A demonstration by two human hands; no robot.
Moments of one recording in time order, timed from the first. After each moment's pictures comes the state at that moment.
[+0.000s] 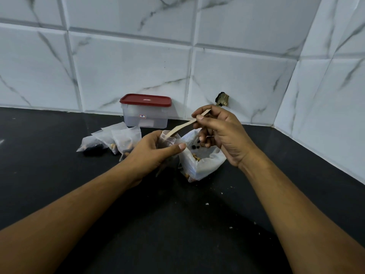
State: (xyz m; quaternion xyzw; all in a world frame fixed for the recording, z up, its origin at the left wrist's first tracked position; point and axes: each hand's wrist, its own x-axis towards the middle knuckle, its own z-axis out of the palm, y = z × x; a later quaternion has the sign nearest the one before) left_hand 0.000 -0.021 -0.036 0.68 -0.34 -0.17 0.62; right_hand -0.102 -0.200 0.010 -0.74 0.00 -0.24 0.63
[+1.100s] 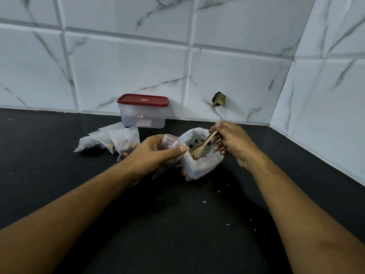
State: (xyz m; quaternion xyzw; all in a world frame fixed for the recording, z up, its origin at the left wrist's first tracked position) left_hand -0.016 -0.017 -0.027 0.65 -0.37 -0.23 0.62; right_hand -0.099 -0.249 -0.014 -0.77 0.20 -0.24 0.56
